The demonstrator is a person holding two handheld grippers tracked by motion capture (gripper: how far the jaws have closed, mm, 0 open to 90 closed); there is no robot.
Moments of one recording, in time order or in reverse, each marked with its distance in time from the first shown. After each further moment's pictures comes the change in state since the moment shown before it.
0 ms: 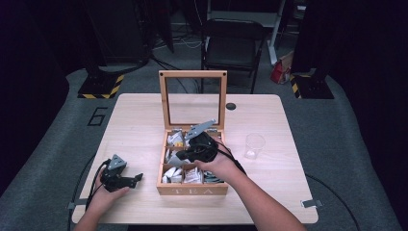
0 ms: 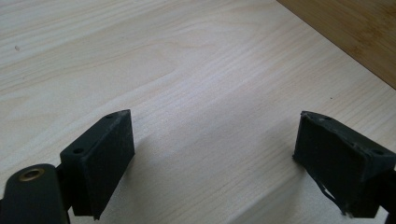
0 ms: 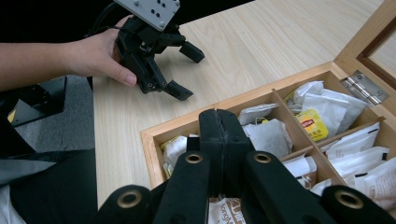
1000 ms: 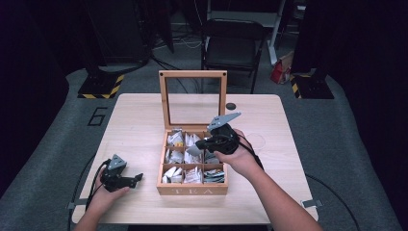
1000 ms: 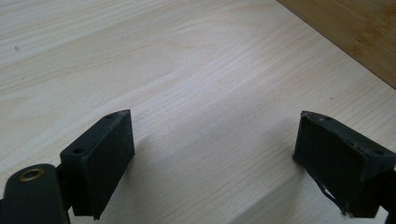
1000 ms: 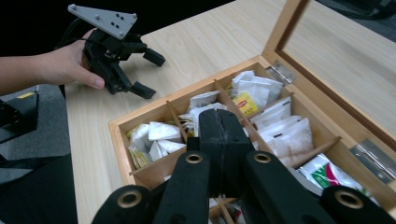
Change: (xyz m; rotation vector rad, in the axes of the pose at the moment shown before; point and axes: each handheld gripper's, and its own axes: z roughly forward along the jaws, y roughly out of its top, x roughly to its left) left arm -0.001 0.000 0.000 0.005 -0.004 -0.007; right arm -0.024 -0.013 -0.054 -0.048 -0.111 0.053
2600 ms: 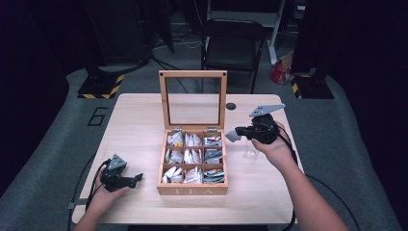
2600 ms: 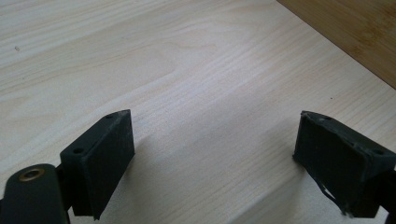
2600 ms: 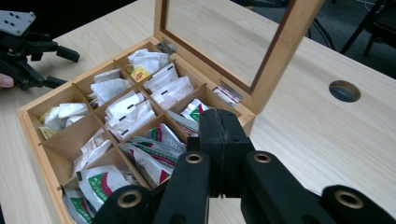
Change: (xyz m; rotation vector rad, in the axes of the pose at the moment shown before) left arm 0.001 0.000 0.000 -0.003 0.004 0.008; right arm -0.064 -0.038 -0.079 -0.015 -0.238 0.122
